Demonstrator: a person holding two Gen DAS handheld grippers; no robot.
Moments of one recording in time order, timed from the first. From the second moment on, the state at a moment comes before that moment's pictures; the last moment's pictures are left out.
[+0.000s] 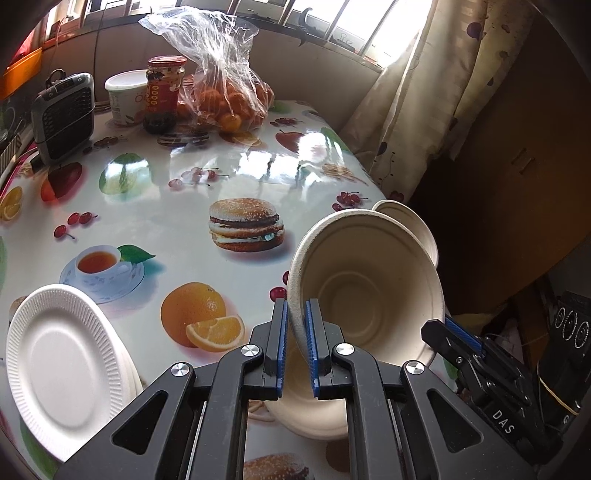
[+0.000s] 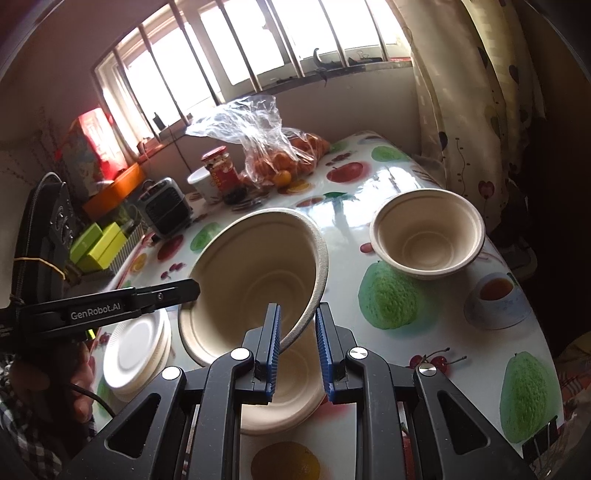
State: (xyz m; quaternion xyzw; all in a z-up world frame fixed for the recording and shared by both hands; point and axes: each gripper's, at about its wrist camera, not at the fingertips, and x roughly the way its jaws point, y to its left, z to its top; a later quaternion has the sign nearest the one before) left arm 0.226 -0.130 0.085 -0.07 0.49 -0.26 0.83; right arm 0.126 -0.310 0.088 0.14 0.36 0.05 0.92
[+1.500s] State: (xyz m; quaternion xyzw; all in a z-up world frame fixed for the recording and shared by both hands) left arm 0.203 -0.122 0.043 -0.06 0.54 -0.24 0.81; right arm 0.106 -0.295 0.050 0.15 0.41 0.05 0.90
